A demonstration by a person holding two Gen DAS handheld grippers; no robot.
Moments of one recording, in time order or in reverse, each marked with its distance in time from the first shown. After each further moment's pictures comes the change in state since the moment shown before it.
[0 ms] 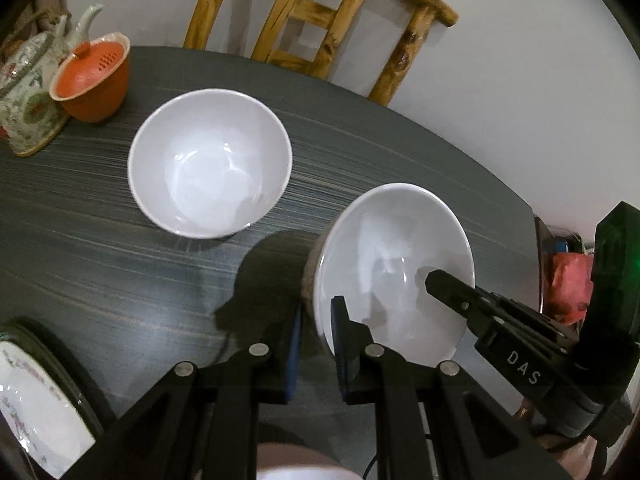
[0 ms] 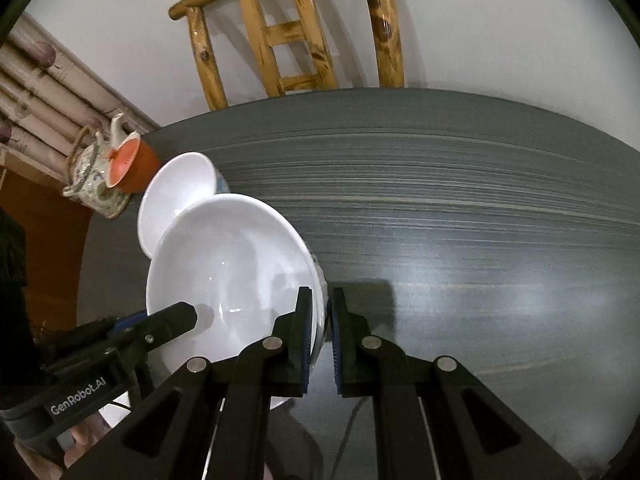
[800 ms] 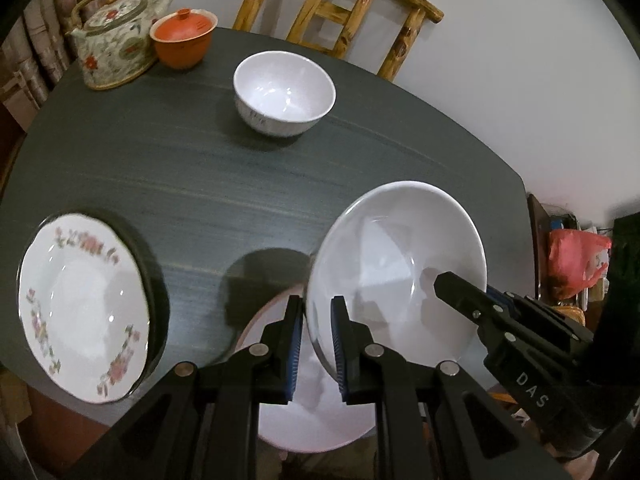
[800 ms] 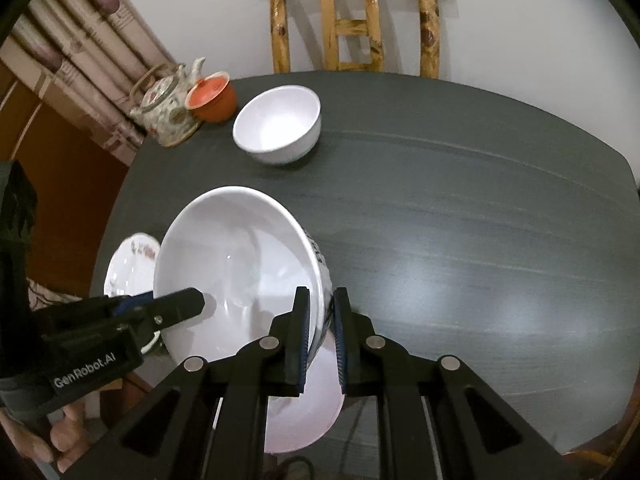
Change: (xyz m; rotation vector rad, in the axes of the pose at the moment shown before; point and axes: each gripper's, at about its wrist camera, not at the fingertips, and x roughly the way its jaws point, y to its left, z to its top) left arm -0.078 0.038 -0.115 -0.001 0.002 0.016; right arm -0.059 0.077 -0.117 -0.118 -0.017 -0.010
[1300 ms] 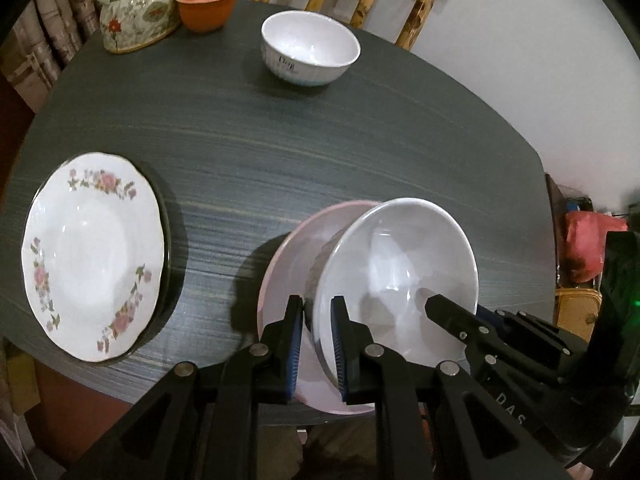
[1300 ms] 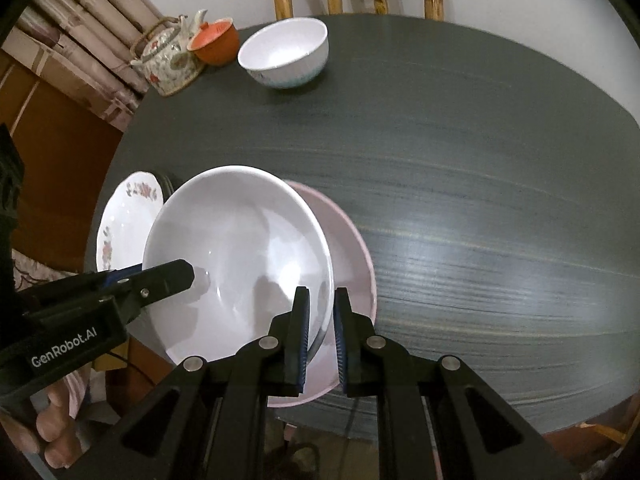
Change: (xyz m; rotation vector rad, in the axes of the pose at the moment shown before) left arm 0.016 0.019 -0.052 0.006 0.045 0.067; right arm 0.033 0.005 -0.060 0.027 0.099 0.022
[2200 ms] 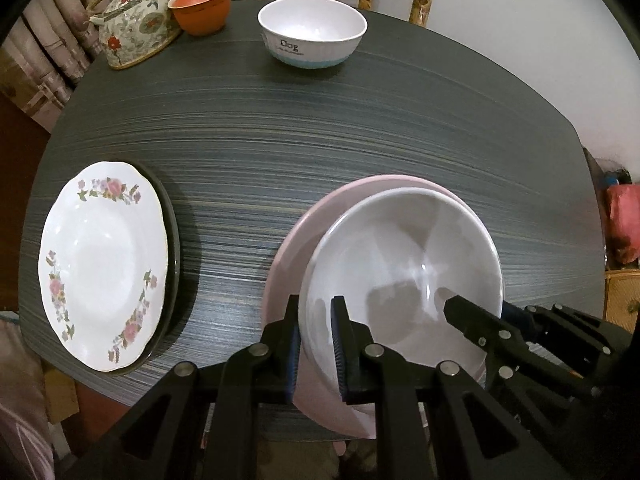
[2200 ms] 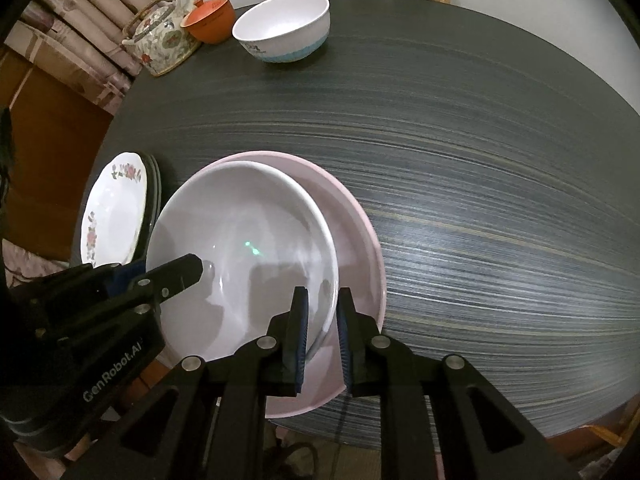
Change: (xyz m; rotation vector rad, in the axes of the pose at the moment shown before) left arm 0.034 -0.009 -0.013 0.065 -0.015 0.178; right arm 0.024 0.004 -0.006 -0.018 0.042 -0.020
